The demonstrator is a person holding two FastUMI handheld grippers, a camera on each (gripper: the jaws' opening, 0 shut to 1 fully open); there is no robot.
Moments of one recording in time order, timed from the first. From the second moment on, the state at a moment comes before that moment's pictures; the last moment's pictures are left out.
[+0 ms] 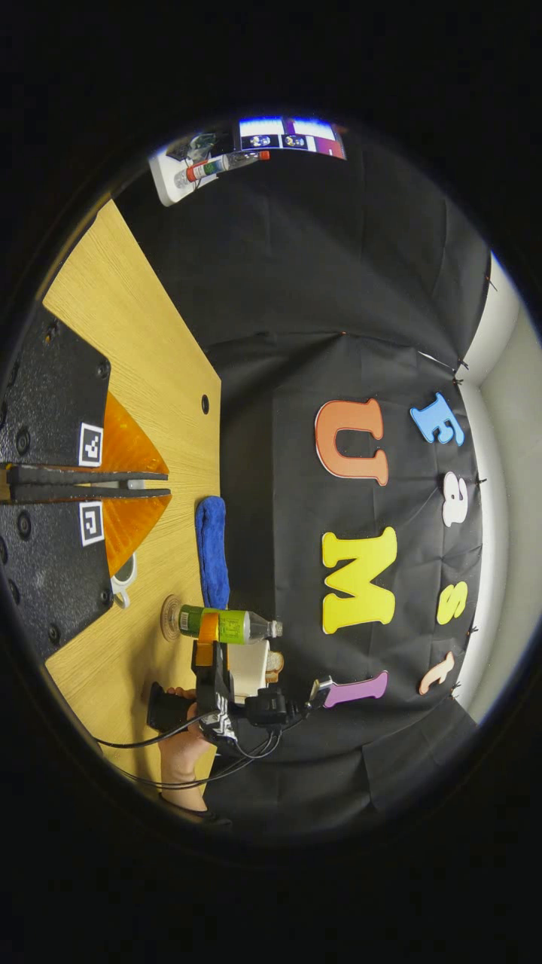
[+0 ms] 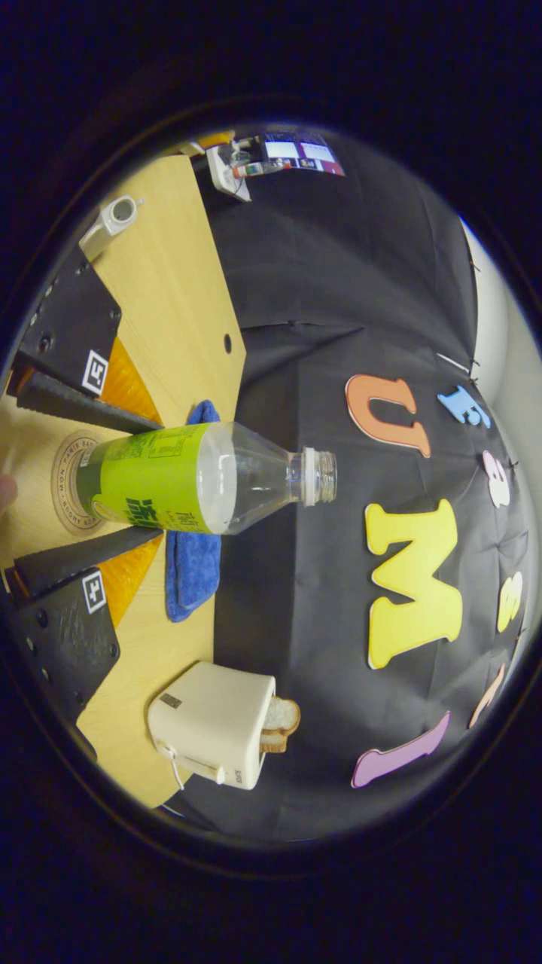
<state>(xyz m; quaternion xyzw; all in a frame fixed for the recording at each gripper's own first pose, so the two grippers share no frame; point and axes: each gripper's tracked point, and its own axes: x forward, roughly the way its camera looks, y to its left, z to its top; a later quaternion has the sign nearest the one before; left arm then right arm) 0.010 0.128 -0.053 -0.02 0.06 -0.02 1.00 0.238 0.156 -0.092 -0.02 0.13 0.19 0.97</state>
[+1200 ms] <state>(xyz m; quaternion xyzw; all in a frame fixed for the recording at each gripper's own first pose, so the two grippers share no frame) 0.047 0.048 -0.075 -0.03 0.07 -0.08 0.99 0.093 0.056 -0.039 0.03 0.08 0.16 0.98</state>
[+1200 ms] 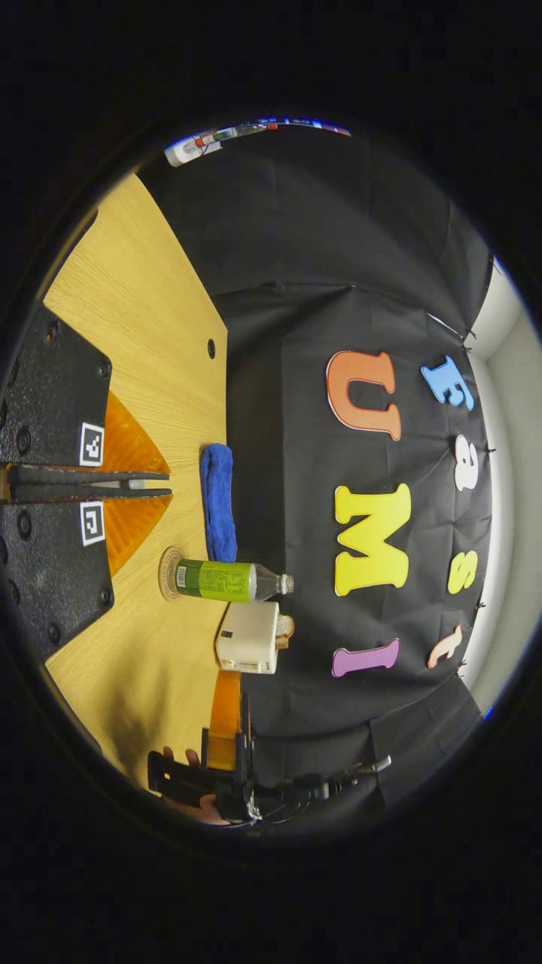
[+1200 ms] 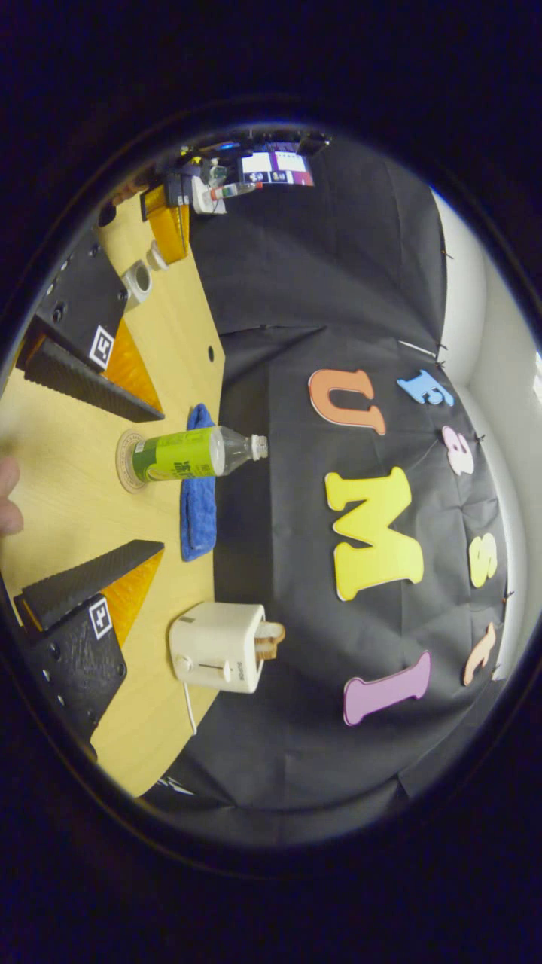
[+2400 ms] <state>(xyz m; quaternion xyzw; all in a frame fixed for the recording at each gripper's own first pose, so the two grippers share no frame) 0.057 0.051 -0.108 -0.03 0.11 -0.05 0.99 0.048 0.045 -0.036 0.02 0.04 0.15 0.99</state>
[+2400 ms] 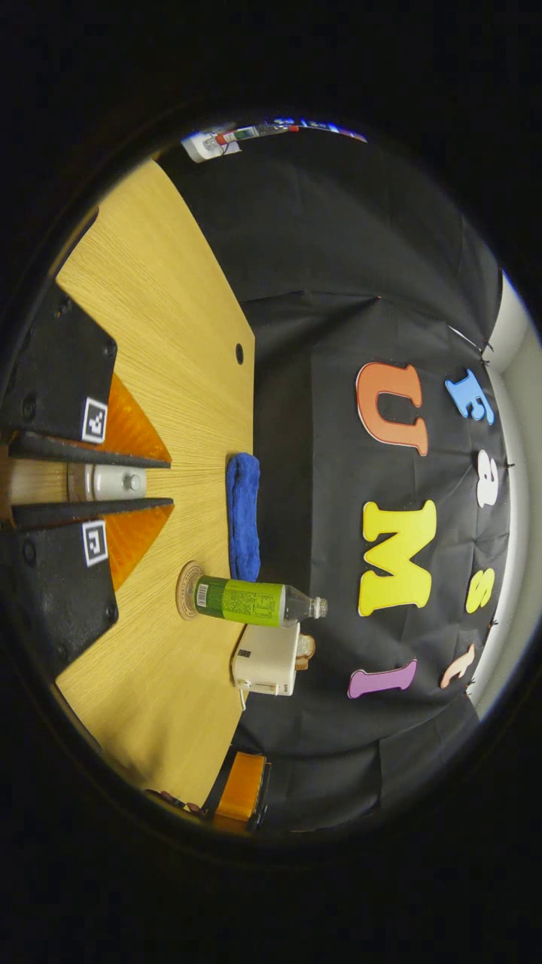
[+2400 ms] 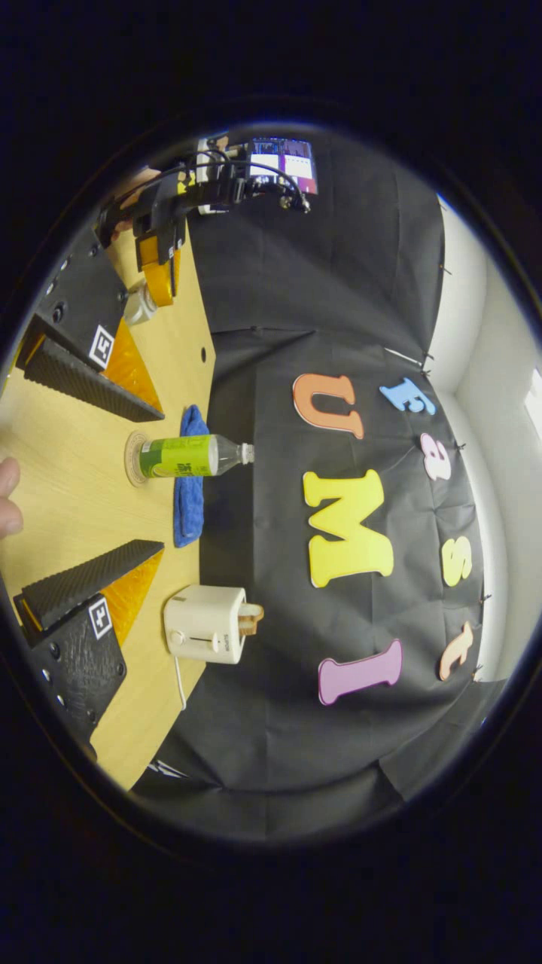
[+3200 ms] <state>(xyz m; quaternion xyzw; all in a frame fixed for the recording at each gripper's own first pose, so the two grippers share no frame) -0.020 0.014 0.029 -0.02 -0.02 0.01 1.00 -0.018 0.007 0.022 -0.02 -0.03 0.03 1.00</state>
